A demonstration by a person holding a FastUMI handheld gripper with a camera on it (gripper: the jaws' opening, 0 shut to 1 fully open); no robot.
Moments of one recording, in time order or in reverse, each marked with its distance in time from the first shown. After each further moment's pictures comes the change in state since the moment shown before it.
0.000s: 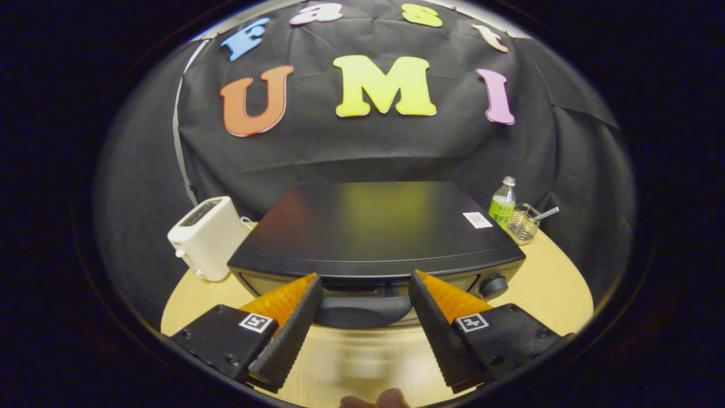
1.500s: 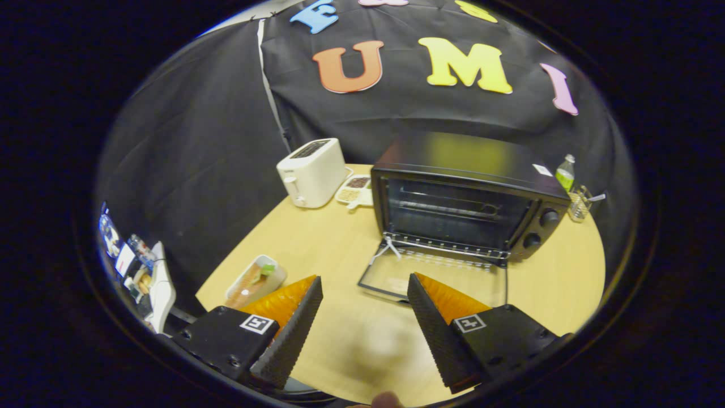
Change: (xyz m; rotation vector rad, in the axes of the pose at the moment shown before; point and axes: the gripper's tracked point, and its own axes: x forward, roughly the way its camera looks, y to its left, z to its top) arm -0.158 0.115 -0.096 -0.086 0.254 0.475
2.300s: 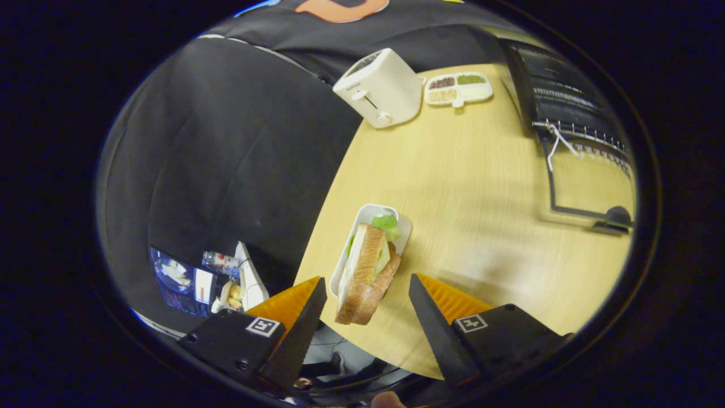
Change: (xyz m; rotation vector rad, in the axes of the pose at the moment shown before) arm 0.094 0.156 -0.086 0.310 0.412 0.341
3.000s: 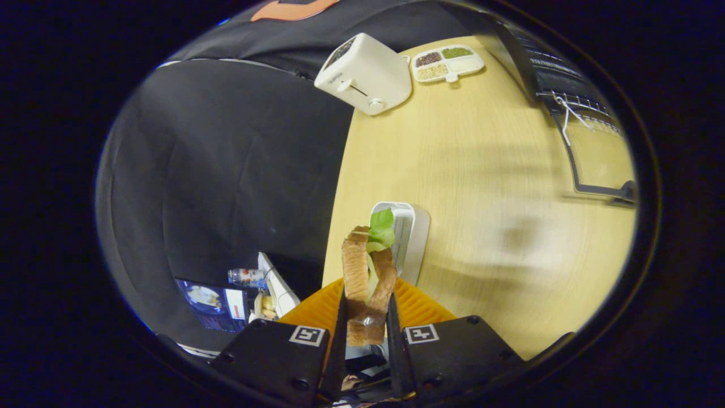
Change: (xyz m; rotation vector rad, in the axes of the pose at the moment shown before) arm -0.020 0.038 0.017 0.142 0.062 0.092
